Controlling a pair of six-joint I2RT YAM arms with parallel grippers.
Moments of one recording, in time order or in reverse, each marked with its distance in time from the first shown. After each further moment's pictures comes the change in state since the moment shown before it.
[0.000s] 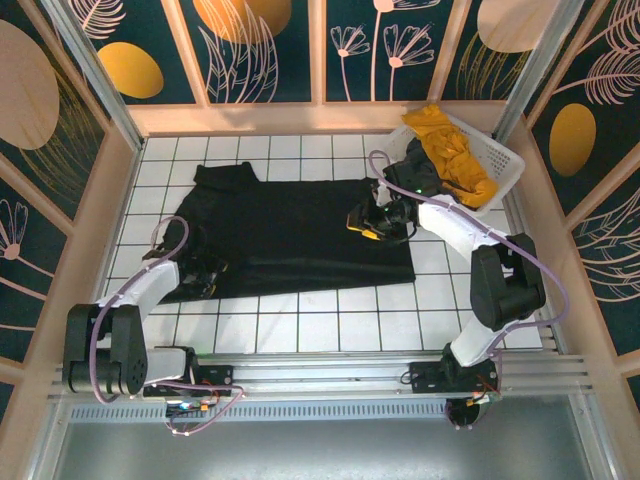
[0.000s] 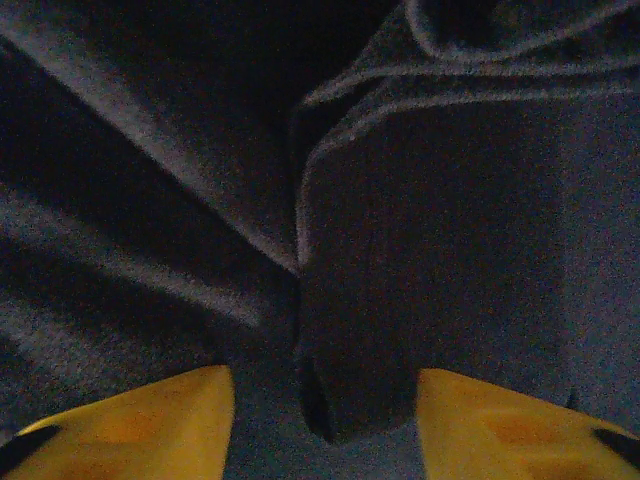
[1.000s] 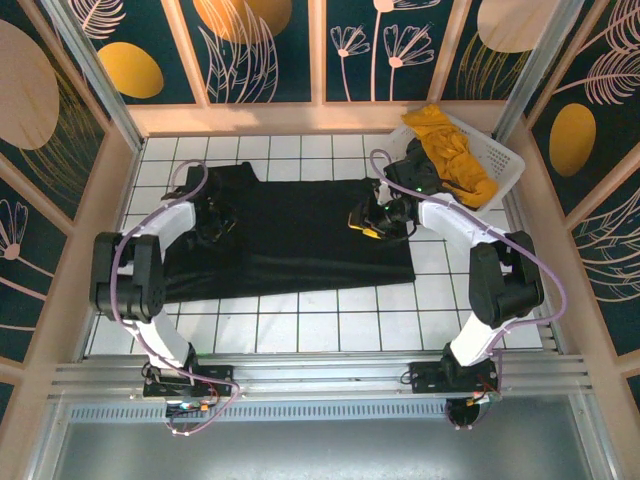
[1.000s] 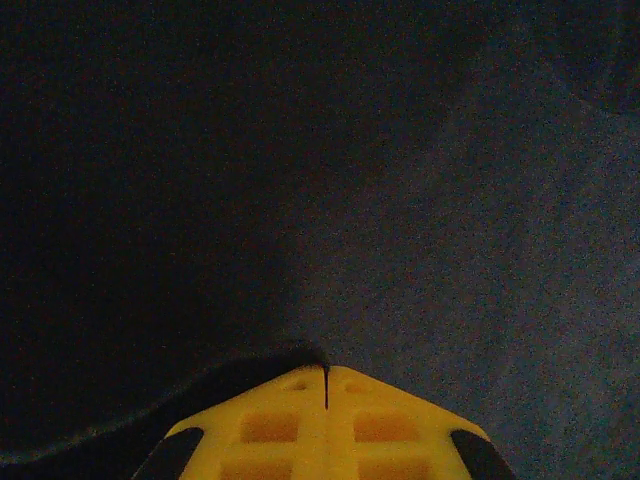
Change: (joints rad) left arm -0.058 0.460 0.541 0.003 -0.013 0.156; right arm -0.013 0.019 0.013 -0.001 0.011 0.011
